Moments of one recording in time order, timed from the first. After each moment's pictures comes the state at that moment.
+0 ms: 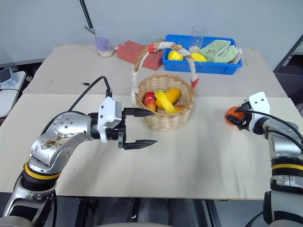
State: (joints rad) left arm -0.46 0.59 -0.18 -0.45 -0.49 0.52 -0.97; right arm -0.50 -0.82 -0.14 0.48 0.17 0.37 0.71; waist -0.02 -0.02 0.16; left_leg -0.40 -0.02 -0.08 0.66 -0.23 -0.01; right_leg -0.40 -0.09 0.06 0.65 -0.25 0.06
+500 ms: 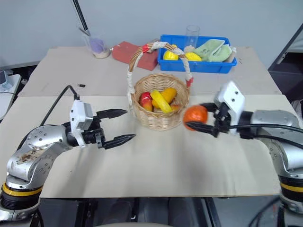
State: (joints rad) left arm -0.20 0.65 0.12 -0.51 -0.60 0.53 -0.89; right arm -0.54 -0.77 -0.07 -0.42 0.56 0.77 0.84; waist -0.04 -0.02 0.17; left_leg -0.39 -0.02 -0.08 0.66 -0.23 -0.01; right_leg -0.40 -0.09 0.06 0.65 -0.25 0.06
